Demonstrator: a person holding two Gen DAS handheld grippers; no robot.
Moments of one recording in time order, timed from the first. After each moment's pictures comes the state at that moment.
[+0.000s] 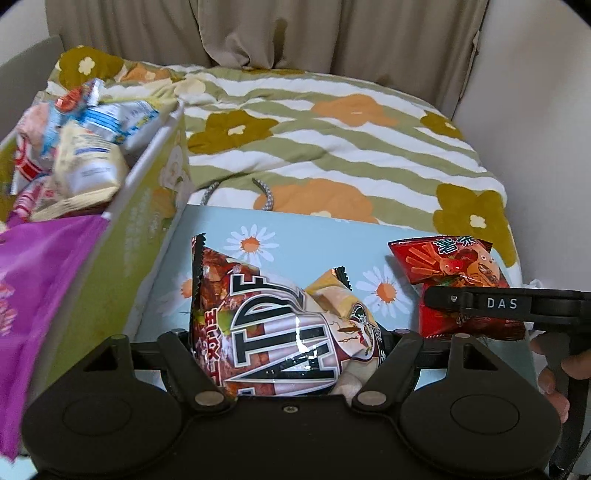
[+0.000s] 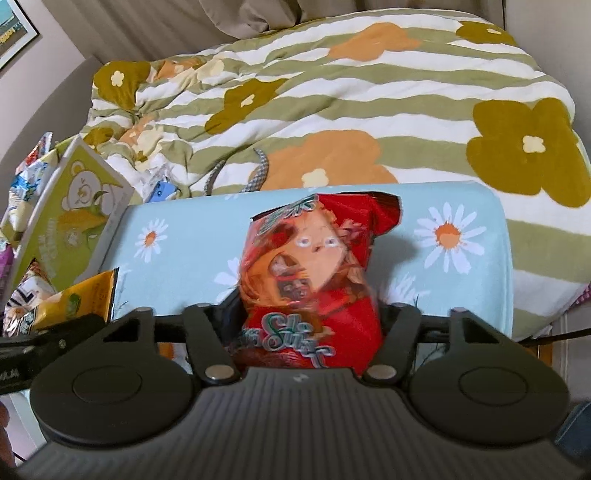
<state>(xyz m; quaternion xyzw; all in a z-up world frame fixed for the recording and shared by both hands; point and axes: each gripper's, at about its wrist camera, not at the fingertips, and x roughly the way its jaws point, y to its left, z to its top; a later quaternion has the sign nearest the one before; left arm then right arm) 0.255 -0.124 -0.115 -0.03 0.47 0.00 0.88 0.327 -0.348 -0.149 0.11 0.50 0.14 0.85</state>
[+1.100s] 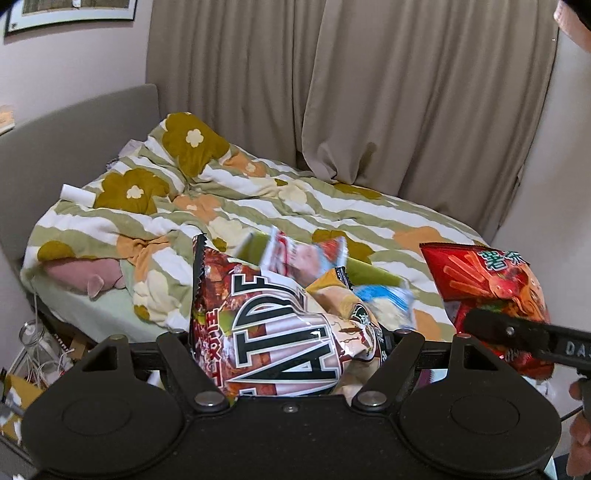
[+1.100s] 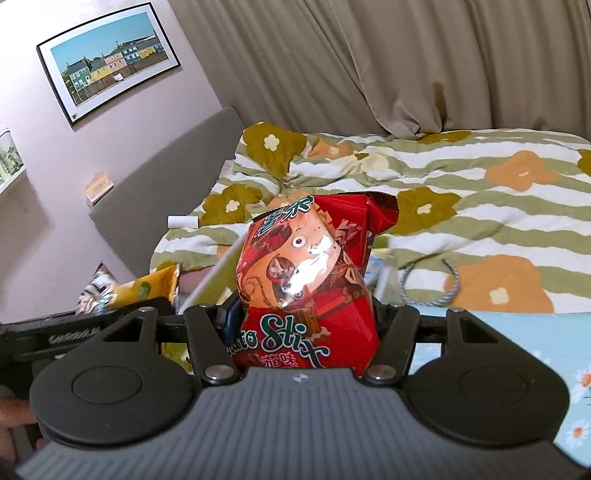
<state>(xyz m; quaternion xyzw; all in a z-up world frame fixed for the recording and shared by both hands) 0.200 0.146 0.036 -0.09 0.34 0.06 0.93 0.257 -0.095 0.043 0.10 0.35 0.27 0.89</state>
